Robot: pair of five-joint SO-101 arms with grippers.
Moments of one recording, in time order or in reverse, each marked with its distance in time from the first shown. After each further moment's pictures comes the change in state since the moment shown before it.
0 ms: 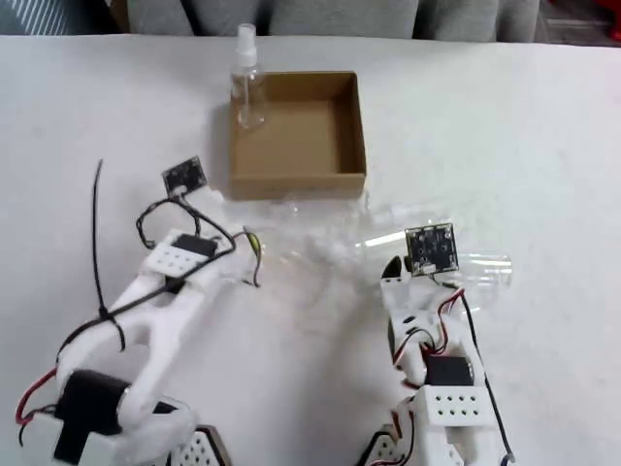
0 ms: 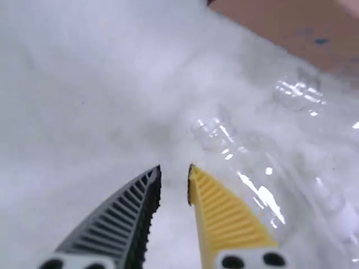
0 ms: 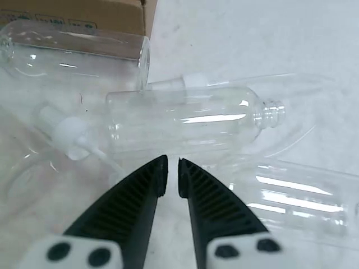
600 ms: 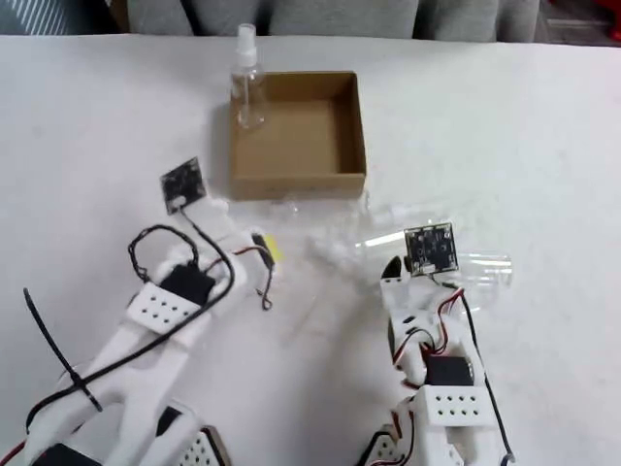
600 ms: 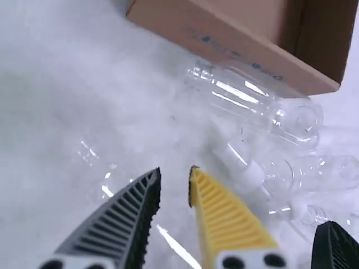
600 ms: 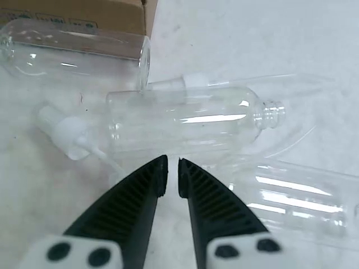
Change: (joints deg) left arm 7.6 -23.6 7.6 2.4 6.2; right arm 0.0 0.0 0.0 0.0 0.3
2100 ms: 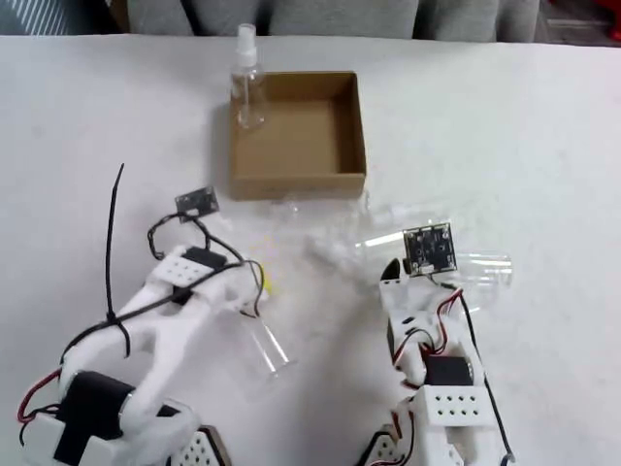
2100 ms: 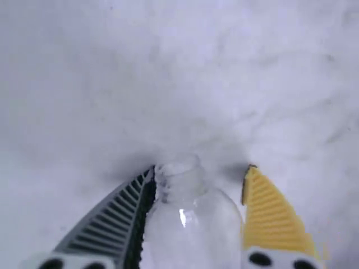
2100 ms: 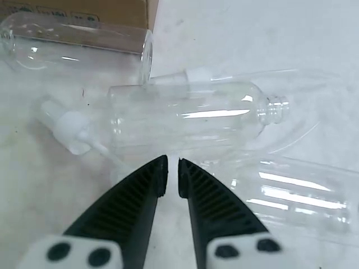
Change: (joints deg) left arm -4.0 23.9 -3.3 6.5 -7.5; right arm -0.3 0.0 0.0 1.0 0.0
